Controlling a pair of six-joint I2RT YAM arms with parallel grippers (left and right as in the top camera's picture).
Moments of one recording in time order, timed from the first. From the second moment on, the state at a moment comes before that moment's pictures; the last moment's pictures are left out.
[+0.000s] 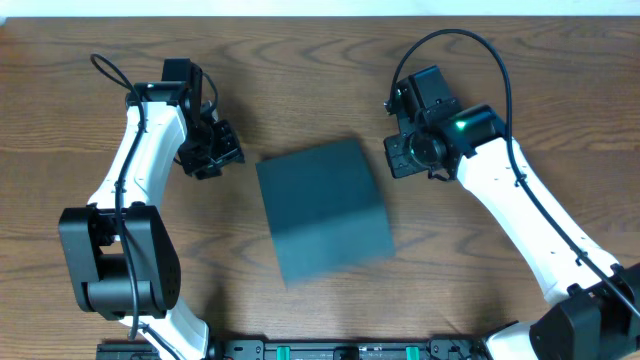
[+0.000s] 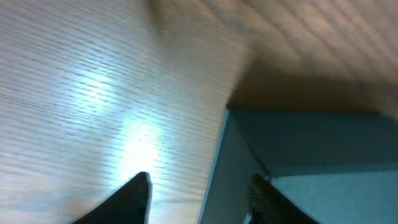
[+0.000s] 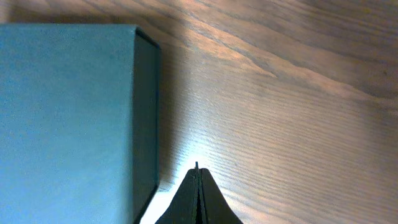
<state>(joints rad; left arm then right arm) 0.01 1.84 1.43 -1.11 0.23 -0.39 0.43 1.62 1.40 -0.99 0.01 0.16</state>
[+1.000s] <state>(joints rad) 0.01 0.95 1.44 -1.34 0.19 -0.37 0.43 0.75 1.18 -1.09 -0.05 -0.01</state>
